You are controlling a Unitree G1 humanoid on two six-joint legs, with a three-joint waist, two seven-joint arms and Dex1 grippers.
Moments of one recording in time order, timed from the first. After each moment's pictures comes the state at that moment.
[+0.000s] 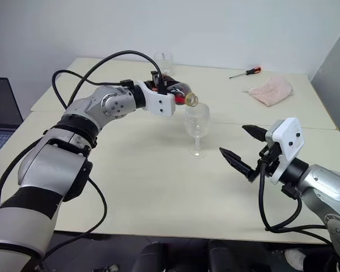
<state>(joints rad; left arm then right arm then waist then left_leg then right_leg) -1.38 0.48 -0.47 1.27 0.67 -0.88 -0.25 -0.12 -0.74 -0.31 -0.80 0.81 0.77 0.43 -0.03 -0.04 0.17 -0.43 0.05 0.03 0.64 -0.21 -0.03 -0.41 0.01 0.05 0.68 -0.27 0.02</state>
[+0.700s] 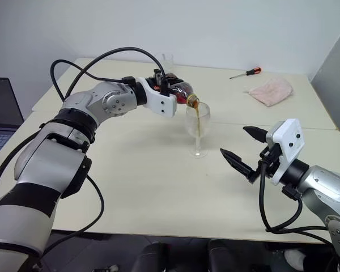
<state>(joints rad) -1.43 0.49 -0.52 1.29 0.75 -0.88 -0.16 -0.11 -0.75 -0.31 -0.80 0.81 0.77 0.43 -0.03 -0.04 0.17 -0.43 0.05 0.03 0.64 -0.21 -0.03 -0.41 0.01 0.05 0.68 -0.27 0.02</state>
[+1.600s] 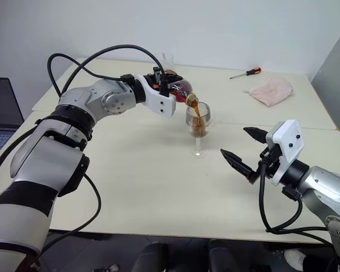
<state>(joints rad) -1.45 0.50 -0.58 1.29 0.81 -0.88 -0.07 -0.10 -0.75 -0.31 -0.80 0.81 0.77 0.43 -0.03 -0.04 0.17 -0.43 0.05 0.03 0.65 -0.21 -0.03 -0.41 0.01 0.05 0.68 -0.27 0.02</state>
